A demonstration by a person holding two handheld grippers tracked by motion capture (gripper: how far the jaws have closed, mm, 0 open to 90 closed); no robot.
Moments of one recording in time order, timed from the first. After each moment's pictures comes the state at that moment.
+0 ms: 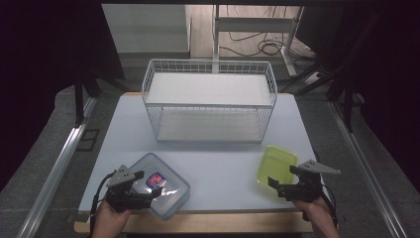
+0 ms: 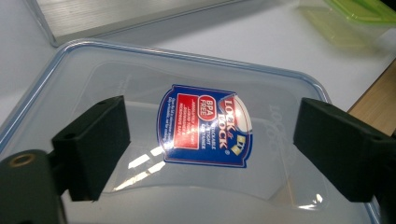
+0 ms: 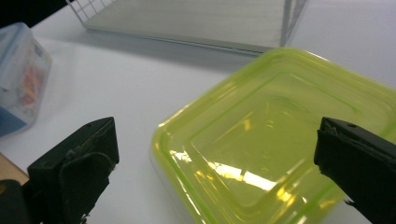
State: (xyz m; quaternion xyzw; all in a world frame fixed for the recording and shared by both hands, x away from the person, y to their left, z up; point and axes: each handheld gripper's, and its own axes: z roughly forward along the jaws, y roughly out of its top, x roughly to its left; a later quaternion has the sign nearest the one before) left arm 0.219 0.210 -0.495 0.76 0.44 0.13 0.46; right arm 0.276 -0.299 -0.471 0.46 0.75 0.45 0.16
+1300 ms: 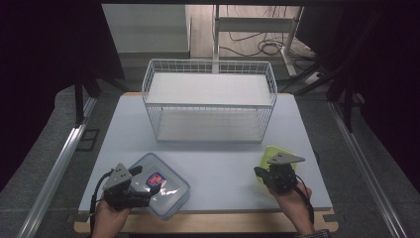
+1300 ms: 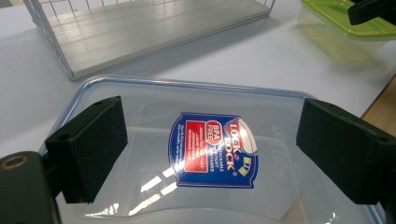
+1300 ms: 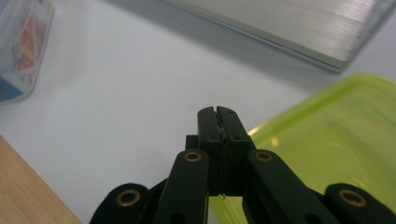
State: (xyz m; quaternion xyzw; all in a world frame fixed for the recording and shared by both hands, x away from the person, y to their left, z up) left arm 0.217 0.210 -0.489 0.75 0.41 0.18 0.47; right arm 0.295 -0.233 -0.467 0.38 0.83 0.37 0.16
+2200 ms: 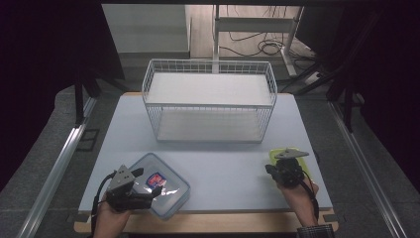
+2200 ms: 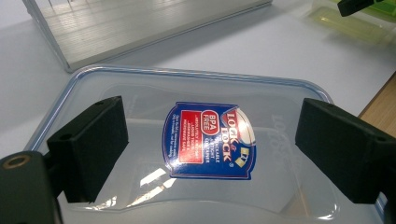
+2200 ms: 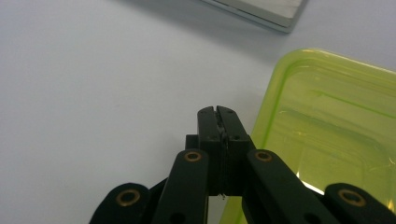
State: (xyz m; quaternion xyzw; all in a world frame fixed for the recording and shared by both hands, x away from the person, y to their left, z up) left arm 0.215 0.206 -0.492 0.76 0.41 0.18 0.46; right arm 0.321 -0.265 -0.485 0.44 0.82 0.32 0.17
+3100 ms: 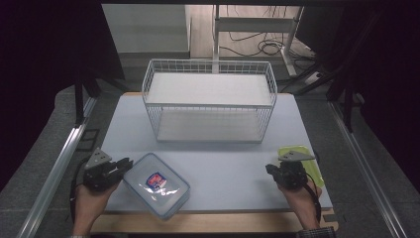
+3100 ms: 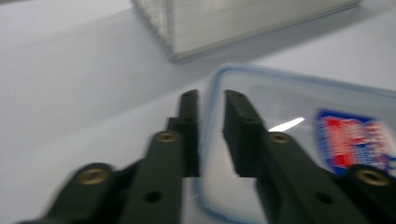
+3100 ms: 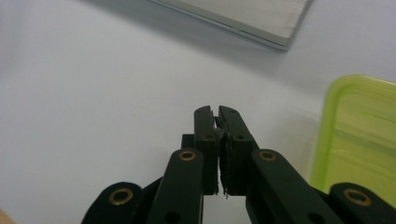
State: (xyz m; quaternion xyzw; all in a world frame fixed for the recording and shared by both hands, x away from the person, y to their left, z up) left arm 0.249 0.277 -0.485 0.74 0.50 0.22 0.41; right arm 0.307 -0.266 -0.475 0.42 0.82 0.35 0.18
